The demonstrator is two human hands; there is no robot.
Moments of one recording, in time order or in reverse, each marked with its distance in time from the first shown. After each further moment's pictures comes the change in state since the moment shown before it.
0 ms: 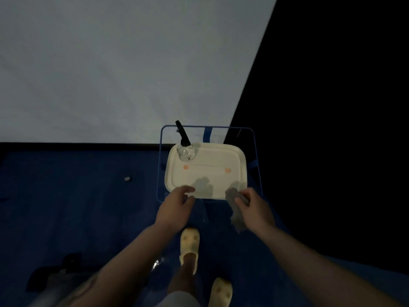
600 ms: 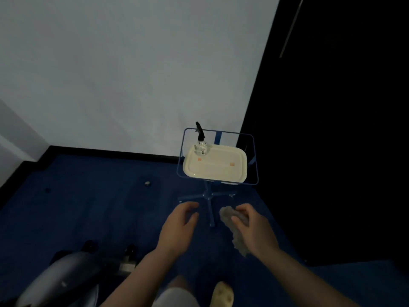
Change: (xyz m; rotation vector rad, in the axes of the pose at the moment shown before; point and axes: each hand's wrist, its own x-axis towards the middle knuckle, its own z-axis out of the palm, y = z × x) left_hand -0.243 -0.041 0.027 -0.074 0.213 0.206; right_hand -0.222 0.047 -0.005 -0.004 -0.003 -0.325
